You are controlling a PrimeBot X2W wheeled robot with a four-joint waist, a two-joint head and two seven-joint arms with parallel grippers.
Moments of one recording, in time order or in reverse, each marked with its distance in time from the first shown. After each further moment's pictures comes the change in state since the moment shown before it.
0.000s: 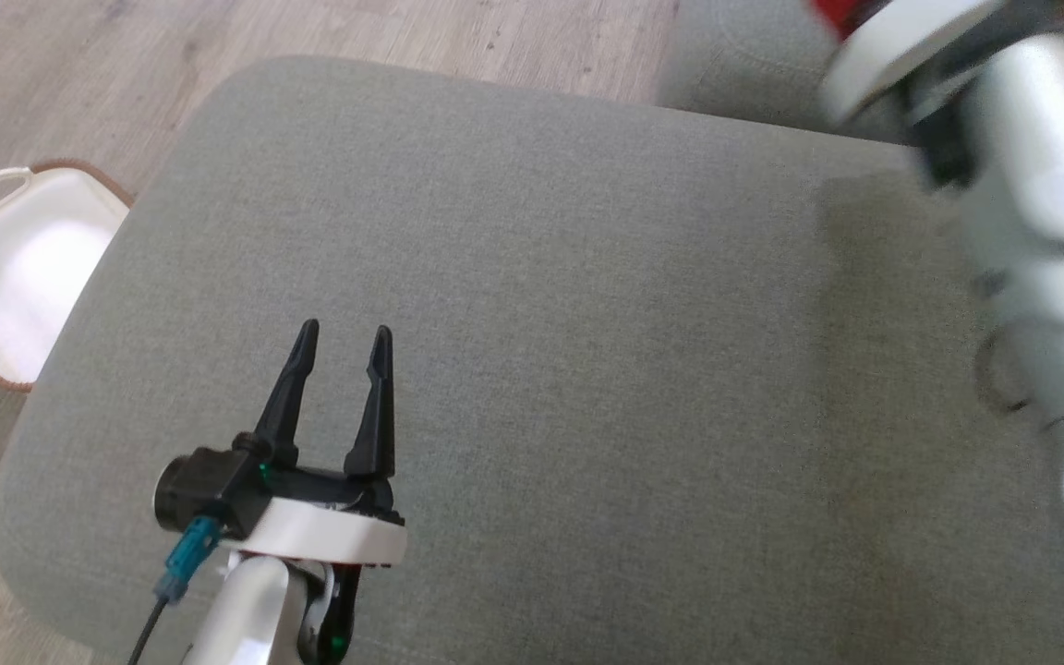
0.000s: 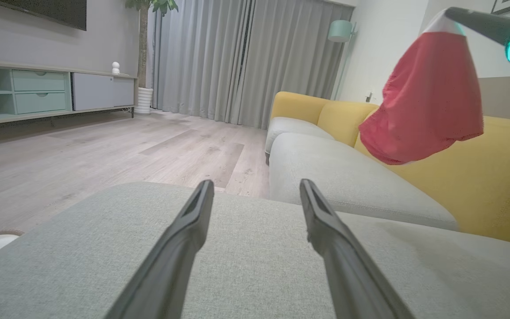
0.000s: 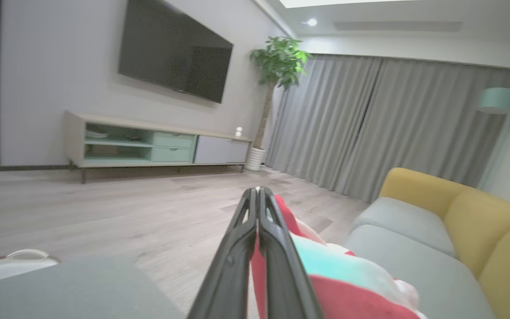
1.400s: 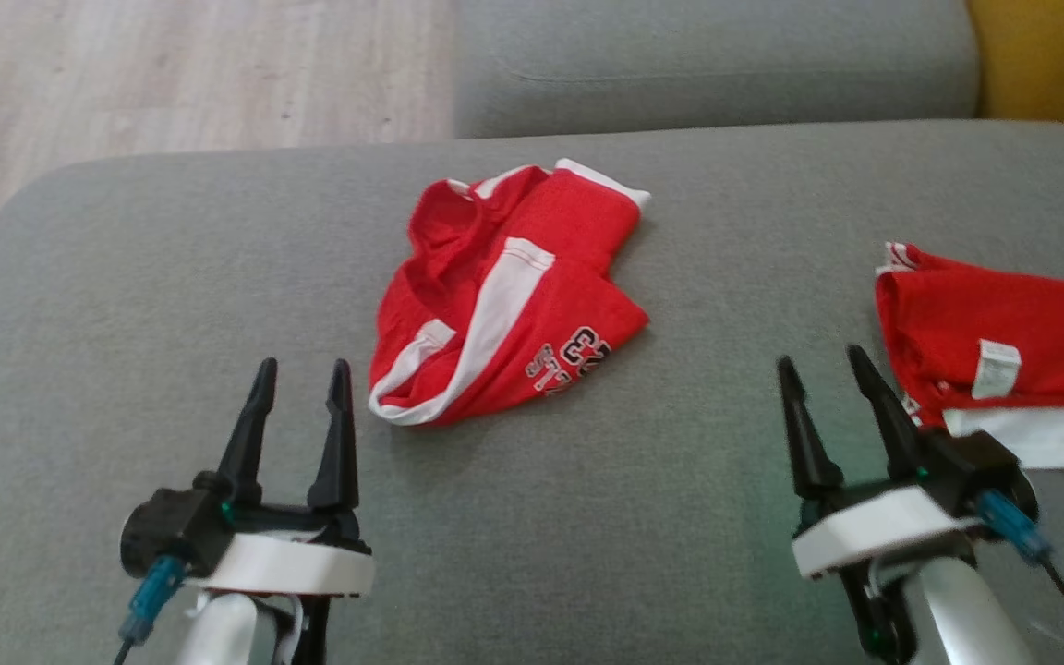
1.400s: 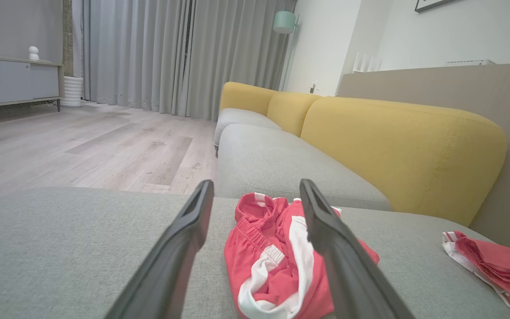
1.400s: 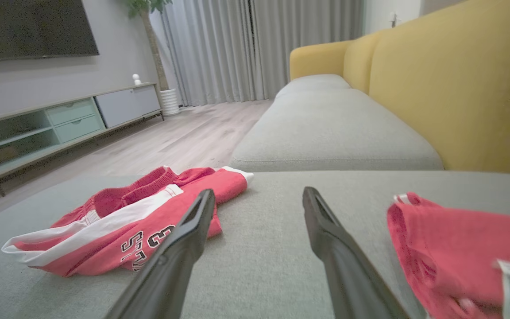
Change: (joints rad) left arm 0.084 -0.002 0.073 -0.024 0.014 -0.008 0.000; right arm 0.987 0.204 -0.353 -0.498 -0.160 0.000 -0.062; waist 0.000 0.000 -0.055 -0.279
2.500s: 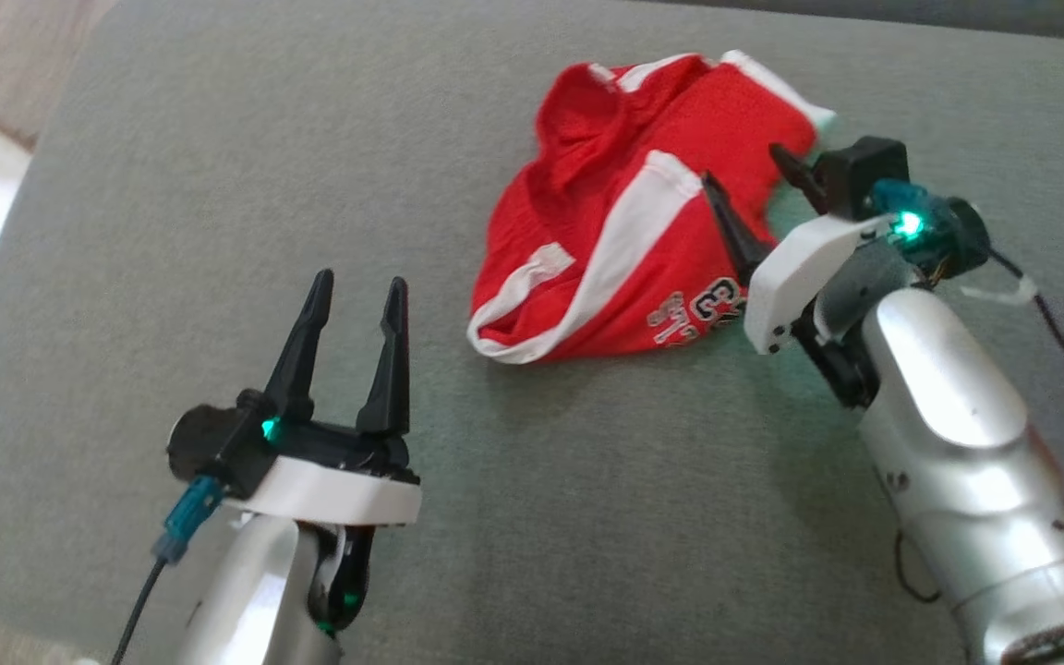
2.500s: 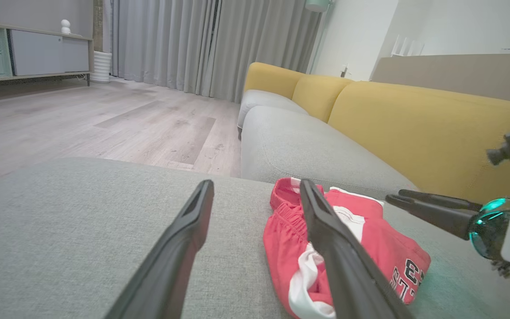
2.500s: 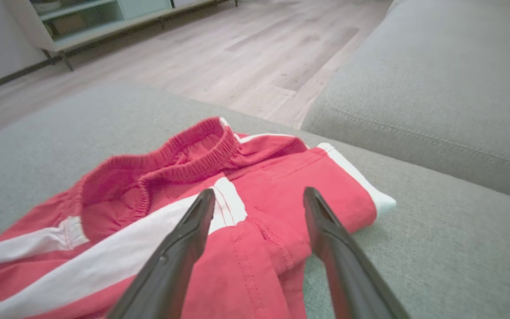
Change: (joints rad) left arm -0.148 -0.007 -0.092 0.012 -0.052 -0.009 0.000; right arm -0.556 -0.054 0.193 0.338 0.033 0.000 0.331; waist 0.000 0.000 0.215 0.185
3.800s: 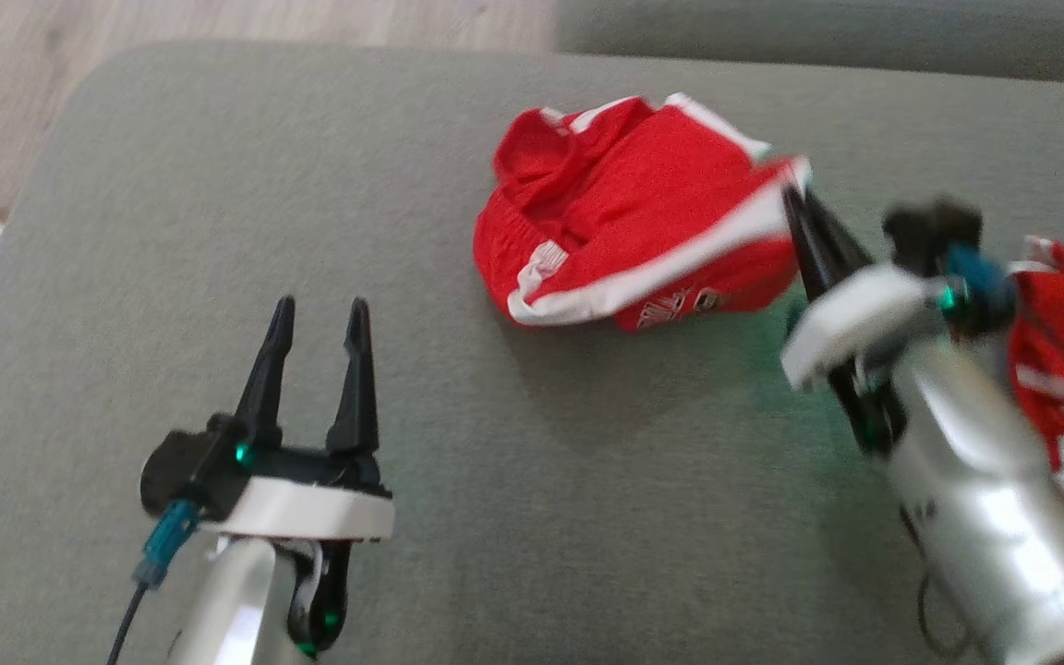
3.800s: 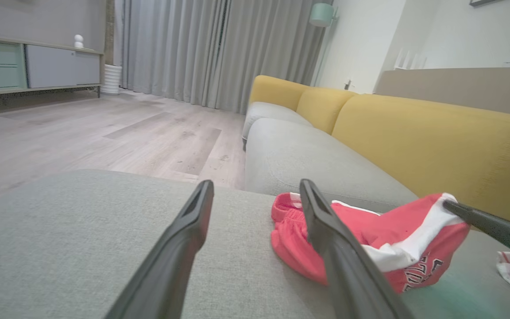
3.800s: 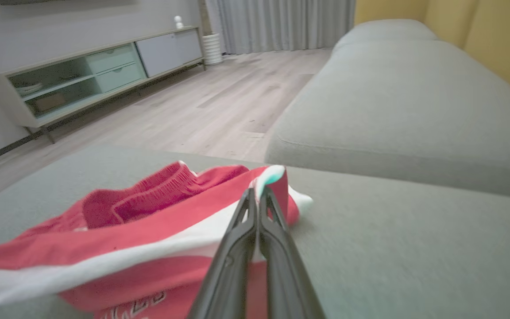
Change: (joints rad) left arm 0.035 -0.003 0.053 0.012 0.010 0.026 0.000; right arm -0.019 -0.058 0.094 0.231 0.233 0.000 -0.323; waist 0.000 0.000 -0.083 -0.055
